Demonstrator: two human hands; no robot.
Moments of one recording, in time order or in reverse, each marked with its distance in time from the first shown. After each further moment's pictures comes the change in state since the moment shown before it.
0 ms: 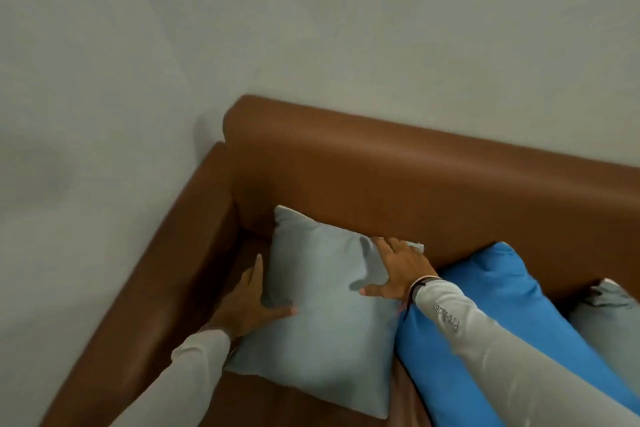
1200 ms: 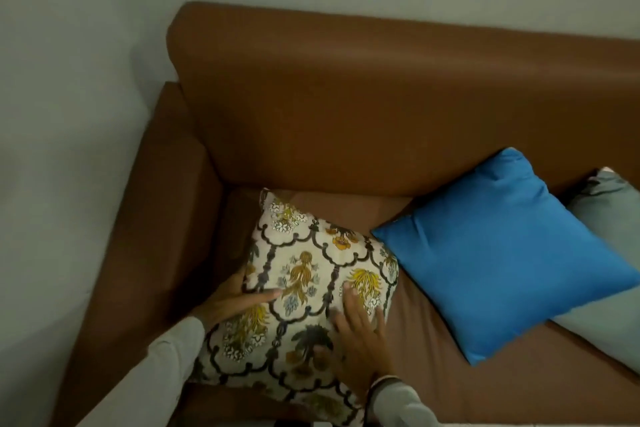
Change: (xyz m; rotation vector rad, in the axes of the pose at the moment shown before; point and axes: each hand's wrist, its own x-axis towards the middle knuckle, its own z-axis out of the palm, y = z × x) left_hand 0.025 -0.103 0.028 -0.369 -0.328 -0.157; right_hand -0.117 -0.150 0.213 0.246 0.079 0.108
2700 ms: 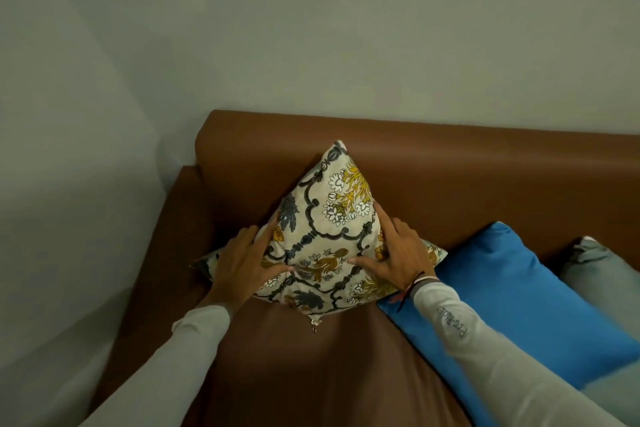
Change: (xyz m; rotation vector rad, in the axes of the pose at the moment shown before) left_hand 0.014 0.167 -0.076 0.861 0.682 0.773; right_hand 0.179 0.047 -0.215 -0.002 0.487 -0.096
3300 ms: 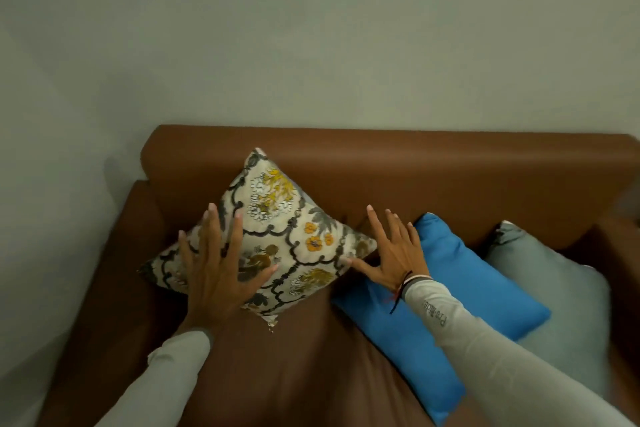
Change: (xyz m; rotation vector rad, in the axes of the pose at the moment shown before) left_hand -0.028 0.077 -0.001 0.156 0.327 0.037; right_hand -0.067 0.061 -0.061 -0.204 -0.080 0.214
